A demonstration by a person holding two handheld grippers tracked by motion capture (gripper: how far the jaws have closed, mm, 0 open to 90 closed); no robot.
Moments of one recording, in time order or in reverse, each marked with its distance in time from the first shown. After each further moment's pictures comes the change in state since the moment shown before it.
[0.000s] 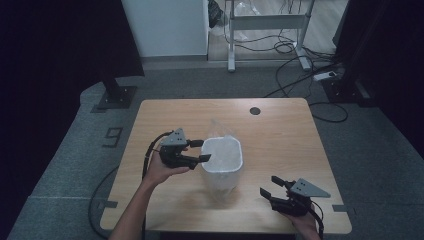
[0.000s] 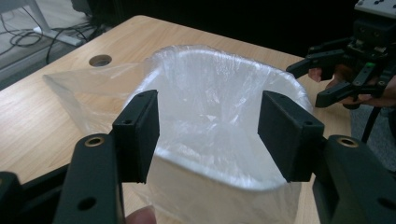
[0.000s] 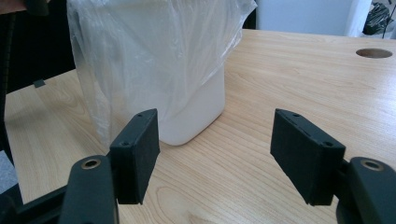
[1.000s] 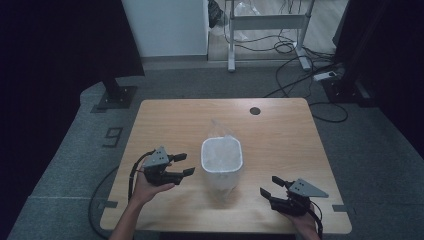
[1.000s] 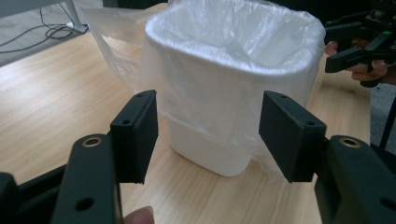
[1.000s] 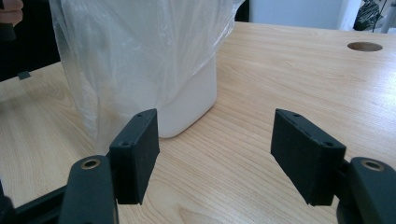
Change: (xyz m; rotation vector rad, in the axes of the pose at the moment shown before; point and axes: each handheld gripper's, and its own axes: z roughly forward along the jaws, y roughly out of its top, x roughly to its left) left arm -0.011 -0.066 -0.025 -0.030 0.090 -0.052; right arm -0.001 -0.004 0.003 0.024 -0.032 -0.011
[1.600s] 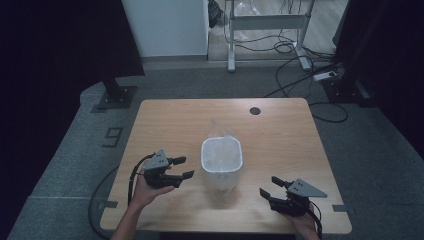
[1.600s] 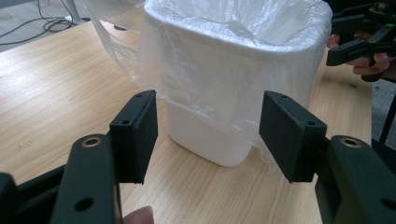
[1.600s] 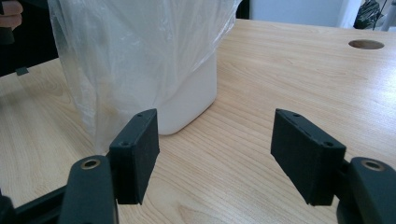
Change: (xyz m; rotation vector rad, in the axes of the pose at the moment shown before) left arm 0.000 -0.010 0.002 0.012 -0.002 -0.015; right arm 0.000 -0.001 0.002 0.010 -0.002 -0.007
